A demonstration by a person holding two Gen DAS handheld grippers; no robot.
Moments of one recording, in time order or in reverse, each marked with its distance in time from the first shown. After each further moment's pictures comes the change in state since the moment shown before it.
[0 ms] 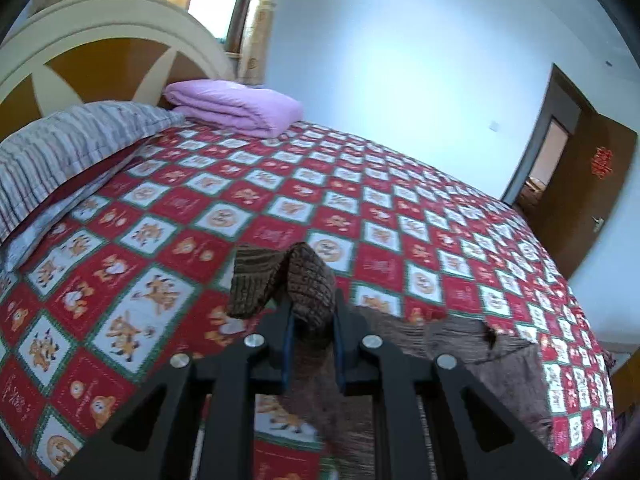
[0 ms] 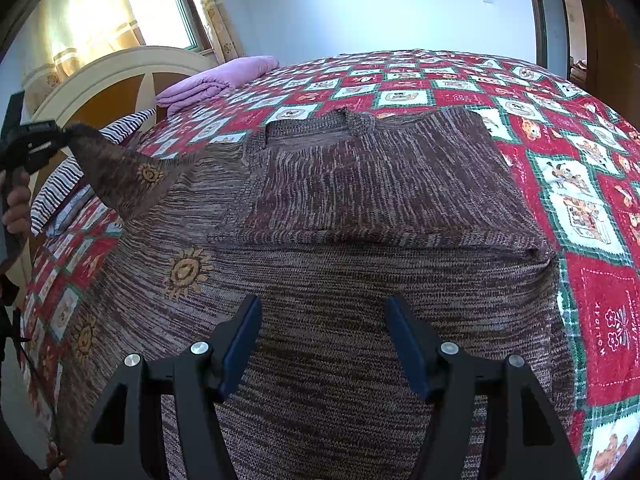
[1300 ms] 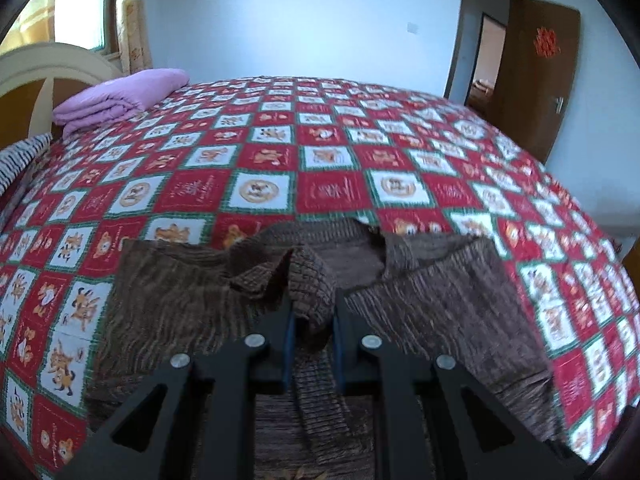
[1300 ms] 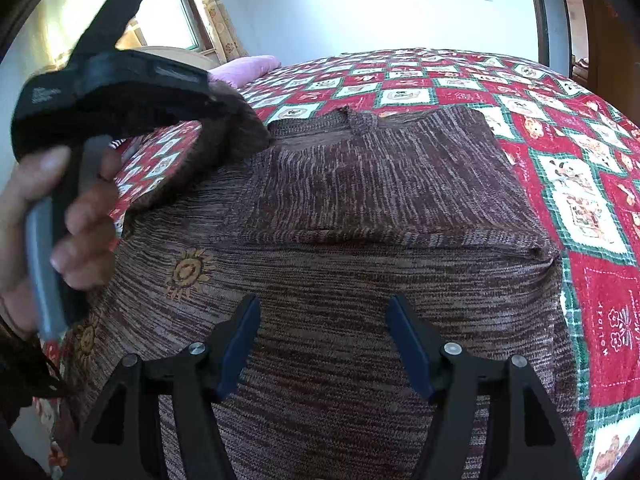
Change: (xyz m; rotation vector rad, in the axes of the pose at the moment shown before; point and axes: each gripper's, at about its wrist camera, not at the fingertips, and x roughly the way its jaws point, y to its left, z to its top) left arm 0.085 -0.223 -0.107 0.314 0.182 -0.059; right arm 0.001 -0.001 -0.001 0.002 0.001 0.011
